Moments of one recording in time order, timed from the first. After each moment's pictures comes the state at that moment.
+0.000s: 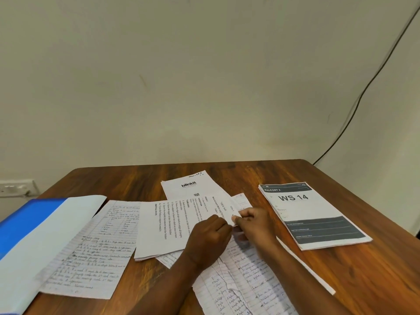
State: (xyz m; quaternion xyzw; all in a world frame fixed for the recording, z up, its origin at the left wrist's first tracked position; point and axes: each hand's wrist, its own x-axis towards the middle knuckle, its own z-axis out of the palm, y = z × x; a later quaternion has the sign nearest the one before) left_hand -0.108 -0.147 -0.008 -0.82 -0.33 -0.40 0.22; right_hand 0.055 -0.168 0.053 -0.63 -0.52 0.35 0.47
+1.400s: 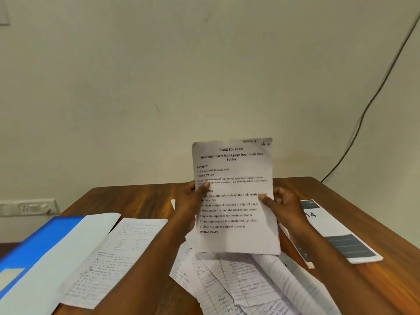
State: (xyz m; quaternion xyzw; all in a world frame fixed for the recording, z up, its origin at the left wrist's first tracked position) left_hand -0.153 -0.142 0.141 -0.49 -0.40 -0.61 -0.48; right_hand 0.107 -0.152 0.122 -0.46 -0.53 0.37 0.61
